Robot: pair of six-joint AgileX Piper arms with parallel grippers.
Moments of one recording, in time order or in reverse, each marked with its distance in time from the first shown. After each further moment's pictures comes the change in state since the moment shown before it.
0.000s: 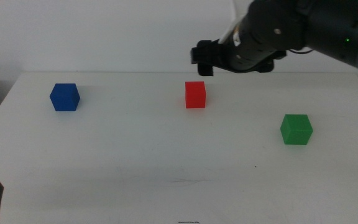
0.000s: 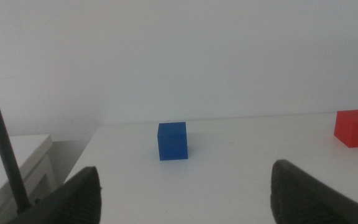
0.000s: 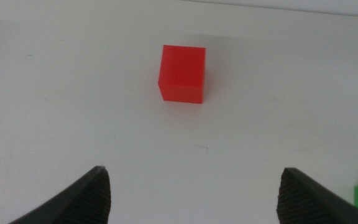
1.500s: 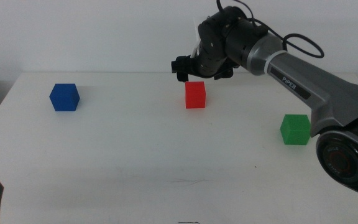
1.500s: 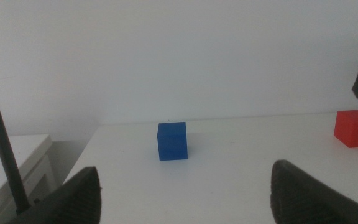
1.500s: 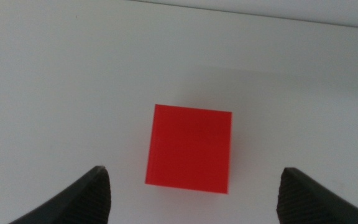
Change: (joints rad) left arm 0.000 0.000 0.000 0.000 0.000 0.000; right arm -0.104 0.605 -0.642 0.120 0.080 -0.176
